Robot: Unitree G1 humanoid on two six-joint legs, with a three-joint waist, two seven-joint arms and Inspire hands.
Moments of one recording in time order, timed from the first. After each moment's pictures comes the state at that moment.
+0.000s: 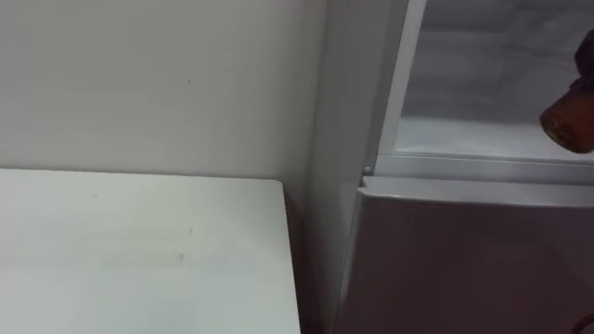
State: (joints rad) left arm 0.36 0.23 0.26 1.05 0.19 0.10 0.25; right arm -0.49 -0.66 -0.23 0.01 0.78 0.07 -0.37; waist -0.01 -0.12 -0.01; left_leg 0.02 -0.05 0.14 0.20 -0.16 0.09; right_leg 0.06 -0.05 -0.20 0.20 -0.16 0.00
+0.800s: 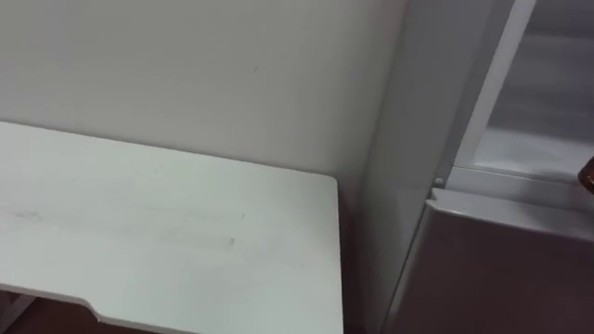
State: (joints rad) left arm 0.43 0.24 0.27 1.05 0.24 0.10 0.23; right arm -0.61 -0.71 -0.16 0.39 0.74 0.07 -0.59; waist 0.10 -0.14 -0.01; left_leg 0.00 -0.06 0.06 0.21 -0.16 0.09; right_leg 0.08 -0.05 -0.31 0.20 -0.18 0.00
